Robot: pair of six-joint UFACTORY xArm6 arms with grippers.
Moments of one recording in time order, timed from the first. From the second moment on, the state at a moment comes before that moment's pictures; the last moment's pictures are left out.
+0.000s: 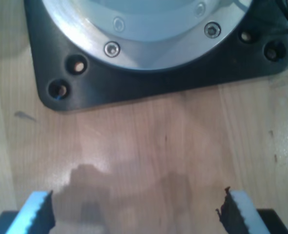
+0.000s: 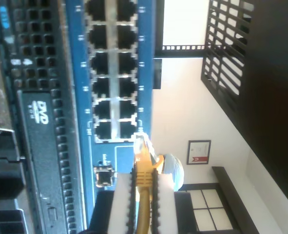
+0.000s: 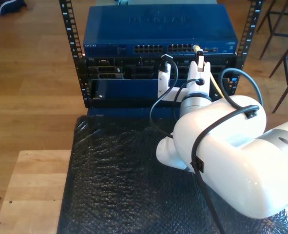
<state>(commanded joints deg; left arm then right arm) 81.3 -31.6 -4.3 -2.8 57.0 -177.5 29.0 40.7 -67.7 40.1 -75.6 -108.2</state>
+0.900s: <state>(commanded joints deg) 81.3 -31.6 -4.3 -2.8 57.1 -177.5 29.0 41.7 -68.9 41.6 -75.1 -109.3</state>
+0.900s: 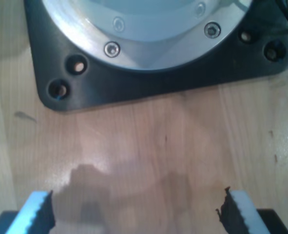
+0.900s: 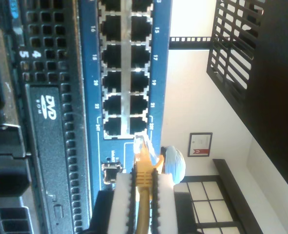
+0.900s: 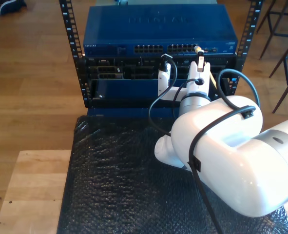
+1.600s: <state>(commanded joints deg) 81.3 -31.6 -4.3 -2.8 57.1 -177.5 29.0 41.7 -68.9 41.5 -74.9 -108.7</state>
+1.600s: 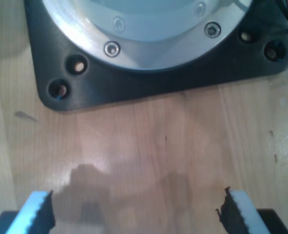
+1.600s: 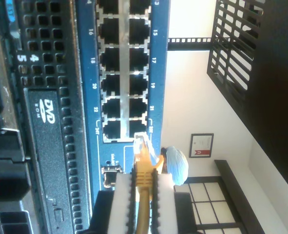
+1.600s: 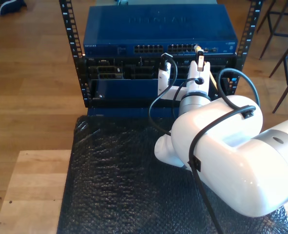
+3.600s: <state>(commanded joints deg) 81.3 -31.6 -4.3 -2.8 57.1 -177.5 29.8 42.2 -69.9 41.7 -73.7 -107.7</state>
